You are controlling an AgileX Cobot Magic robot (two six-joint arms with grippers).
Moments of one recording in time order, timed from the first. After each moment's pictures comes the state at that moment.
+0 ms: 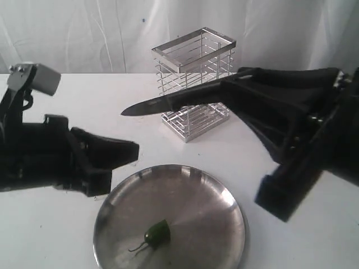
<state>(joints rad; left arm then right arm) -0.55 1.04 -0.57 -1.57 0.35 1.31 0.92 0.74 -0.53 0.32 -0.16 -0.28</state>
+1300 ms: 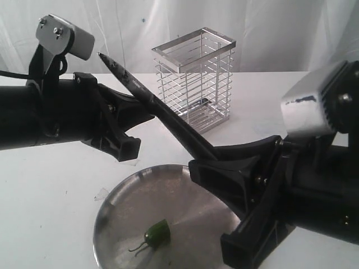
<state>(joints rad) -0.55 1.18 -0.73 -1.78 0.30 1.78 0.96 0.84 -0.55 0.32 0.12 -0.14</state>
